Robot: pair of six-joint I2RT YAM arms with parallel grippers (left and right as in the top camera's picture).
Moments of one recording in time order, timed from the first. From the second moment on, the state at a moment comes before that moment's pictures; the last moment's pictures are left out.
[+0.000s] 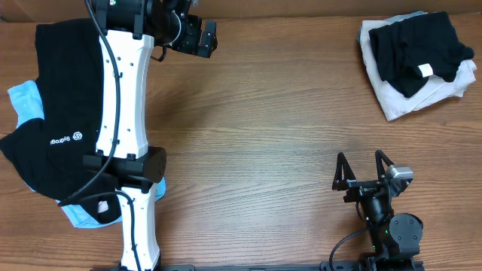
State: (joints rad) left arm -0.17 2.33 2.91 -1.65 0.26 0.05; right arm 0.05 0.02 0.02 -0.03 -0.10 0.26
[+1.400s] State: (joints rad) left arm -0.38 1.49 1.98 -0.82 0.10 0.06; right arm 0.05 0.02 0.02 -0.02 -0.10 0.26
